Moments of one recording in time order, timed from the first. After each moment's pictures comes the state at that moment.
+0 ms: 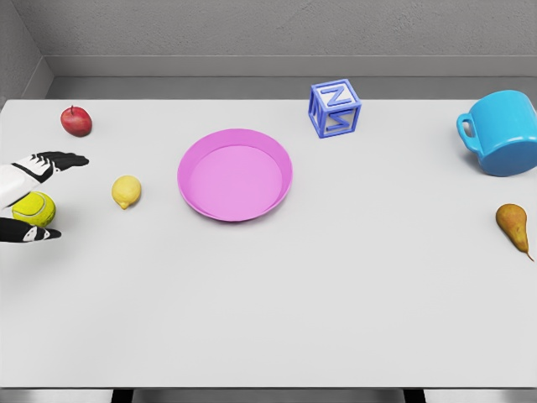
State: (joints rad) left arm 0.06 0.75 0.20 -1.63 -0.14 -0.61 -0.55; right arm -0.02 0.00 -0.31 0.13 0.30 -0.12 -0.20
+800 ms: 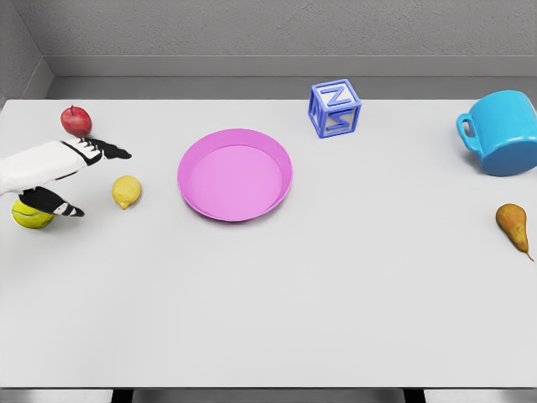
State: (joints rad) left arm -0.34 0.86 -0.25 -1.44 -0.22 -0.61 -0.57; right arm -0.02 0.00 -0.31 0.13 0.30 -0.12 -0.20
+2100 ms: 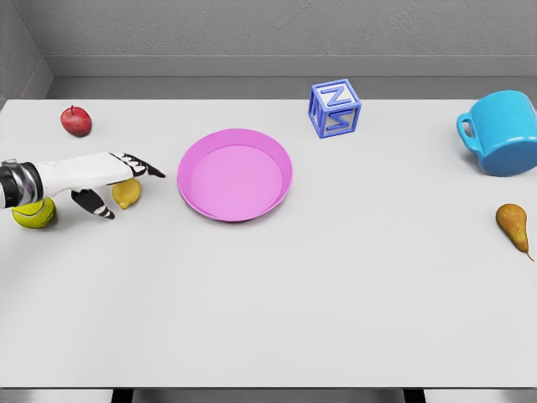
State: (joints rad) left arm -0.60 0.72 -0.54 -1.17 -0.44 -0.61 -0.58; right arm -0.02 0.00 -0.31 0.13 0.30 -0.12 -0.20
